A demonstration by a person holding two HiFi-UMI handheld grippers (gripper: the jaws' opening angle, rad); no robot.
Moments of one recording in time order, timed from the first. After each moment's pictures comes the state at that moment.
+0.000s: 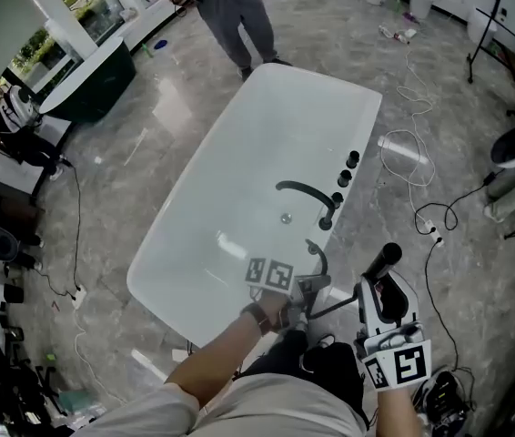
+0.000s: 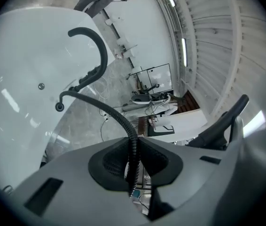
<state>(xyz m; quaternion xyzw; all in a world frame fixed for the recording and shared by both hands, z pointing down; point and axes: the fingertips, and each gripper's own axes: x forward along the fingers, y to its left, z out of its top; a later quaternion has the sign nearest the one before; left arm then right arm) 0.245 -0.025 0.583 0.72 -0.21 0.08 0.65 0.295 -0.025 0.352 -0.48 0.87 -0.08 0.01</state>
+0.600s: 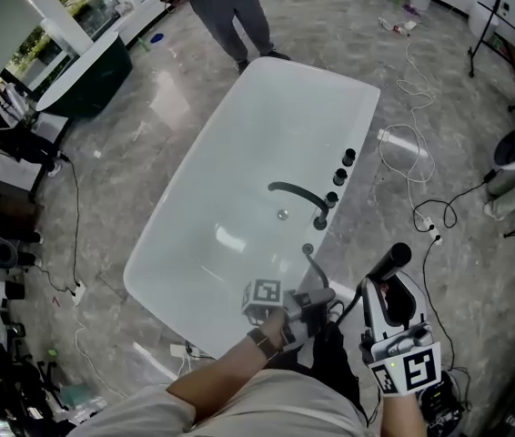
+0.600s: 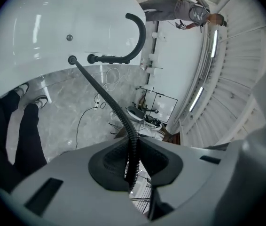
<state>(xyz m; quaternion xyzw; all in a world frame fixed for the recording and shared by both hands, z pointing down) 0.284 -0.001 0.567 0.52 -0.20 -0.11 0.82 0.324 -0.046 0.334 -0.46 0.88 -0.08 0.02</state>
